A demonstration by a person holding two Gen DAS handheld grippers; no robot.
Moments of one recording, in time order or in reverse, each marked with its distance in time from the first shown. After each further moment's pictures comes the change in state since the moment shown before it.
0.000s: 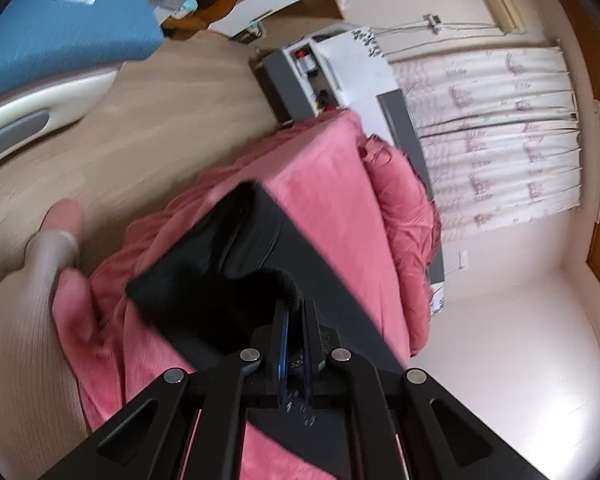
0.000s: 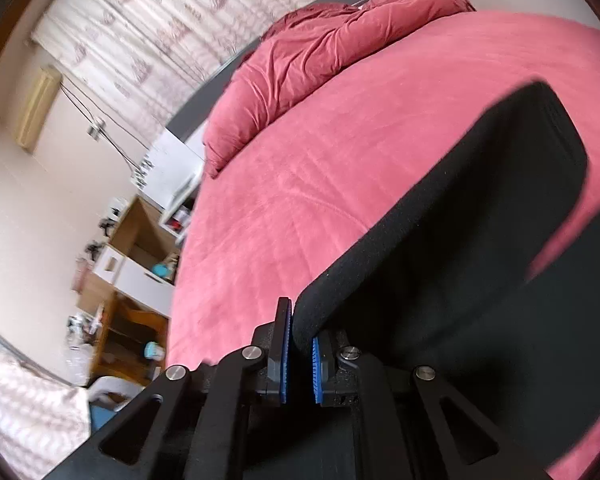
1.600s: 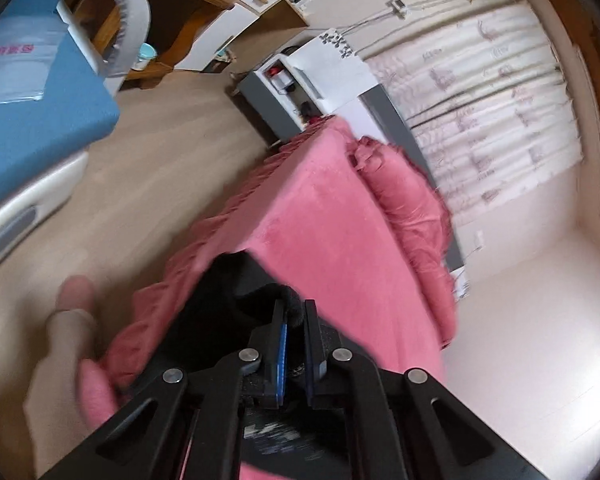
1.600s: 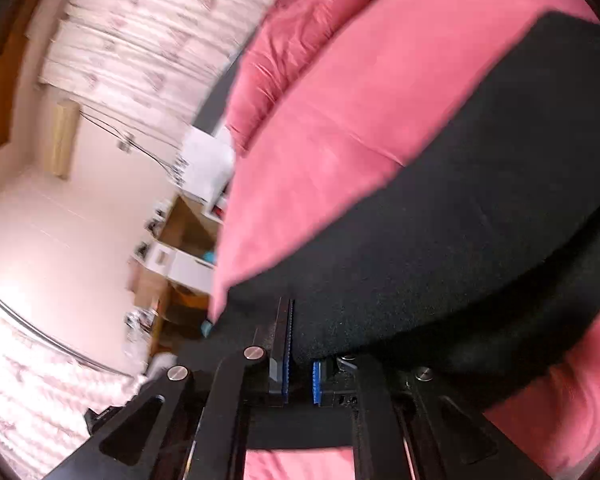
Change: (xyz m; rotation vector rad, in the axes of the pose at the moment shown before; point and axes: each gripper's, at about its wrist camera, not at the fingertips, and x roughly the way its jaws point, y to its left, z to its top) left arm -0.009 -0.042 0.045 0.193 -0.015 0.118; right arm -0.049 -0.088 -0.113 0.137 0.122 0.151
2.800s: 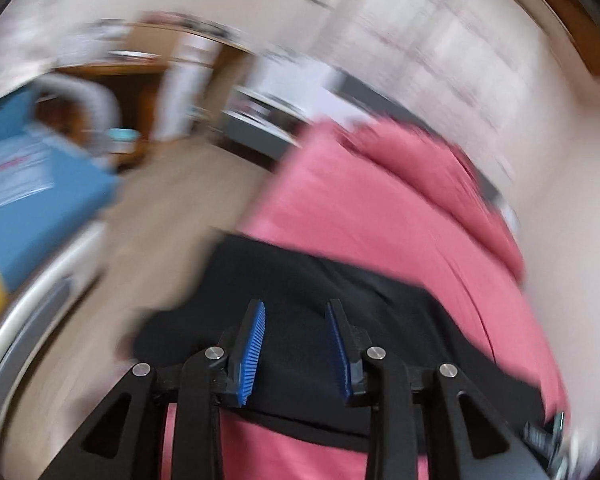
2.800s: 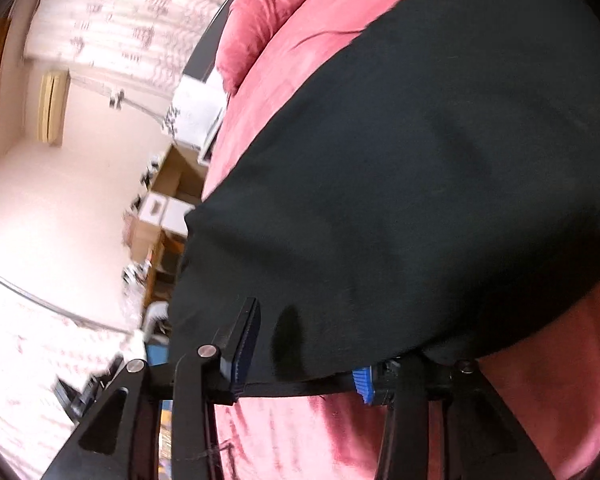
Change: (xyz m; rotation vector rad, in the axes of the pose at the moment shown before) left arm 0.013 -0.076 -0.126 0.457 -0.077 0.154; right arm 0.018 -0.023 -0.045 -0.022 0.169 0.031
